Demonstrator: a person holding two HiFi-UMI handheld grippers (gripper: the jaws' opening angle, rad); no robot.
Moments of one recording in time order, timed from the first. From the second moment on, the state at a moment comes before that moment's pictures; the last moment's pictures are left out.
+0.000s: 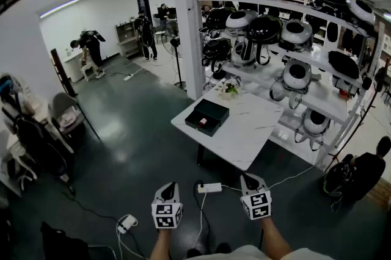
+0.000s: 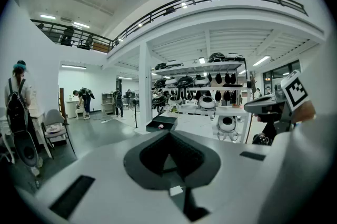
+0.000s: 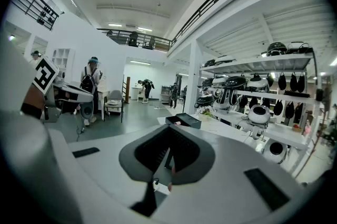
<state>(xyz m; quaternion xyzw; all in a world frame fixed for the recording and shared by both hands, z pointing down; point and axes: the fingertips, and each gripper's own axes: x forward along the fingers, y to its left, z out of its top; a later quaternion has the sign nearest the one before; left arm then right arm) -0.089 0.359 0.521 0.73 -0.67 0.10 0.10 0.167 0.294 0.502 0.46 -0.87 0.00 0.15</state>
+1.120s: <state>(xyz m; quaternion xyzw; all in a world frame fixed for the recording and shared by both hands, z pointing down) -0.010 0.321 0.522 0.72 -0.68 0.13 0.10 0.233 0.243 0.519 0.43 -0.89 0.01 0.16</state>
